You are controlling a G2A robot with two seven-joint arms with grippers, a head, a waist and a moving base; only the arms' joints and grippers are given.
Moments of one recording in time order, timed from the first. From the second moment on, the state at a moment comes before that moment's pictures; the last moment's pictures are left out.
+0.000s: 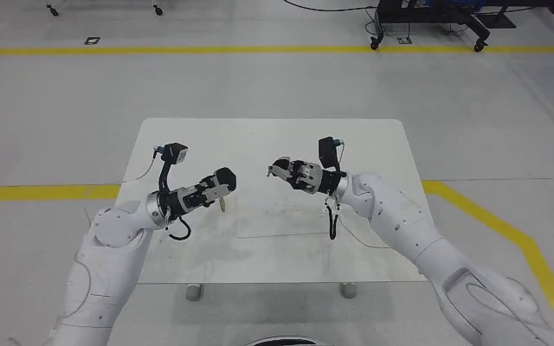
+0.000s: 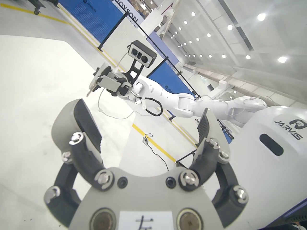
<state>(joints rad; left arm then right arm) 1.29 -1.10 -1.36 -1.51 -0.33 -0.66 -1.05 -0.84 -1.20 0.64 -0.98 -0.78 -1.01 -0.41</state>
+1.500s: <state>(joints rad) 1.19 -1.12 -1.18 -1.39 -0.06 -0.76 -0.81 -0.62 -1.16 0.17 -0.94 -0.72 -1.01 -0.80</state>
